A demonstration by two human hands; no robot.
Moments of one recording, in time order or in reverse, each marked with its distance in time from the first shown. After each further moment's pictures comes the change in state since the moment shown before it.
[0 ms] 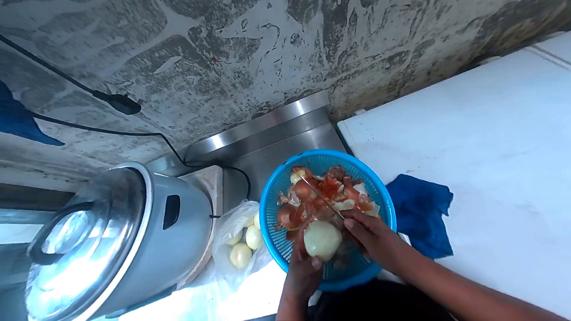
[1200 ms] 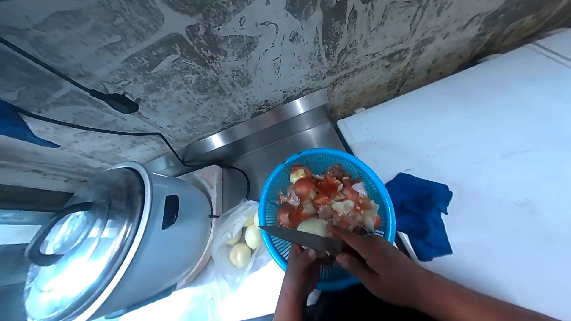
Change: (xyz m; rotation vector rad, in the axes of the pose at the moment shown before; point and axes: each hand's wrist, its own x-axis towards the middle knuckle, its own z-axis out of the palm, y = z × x) left_hand -0.003 -0.003 -0.001 -0.104 0.169 -0.079; right_hand -0.026 -0.009 0.016 -0.490 -0.062 -0.404
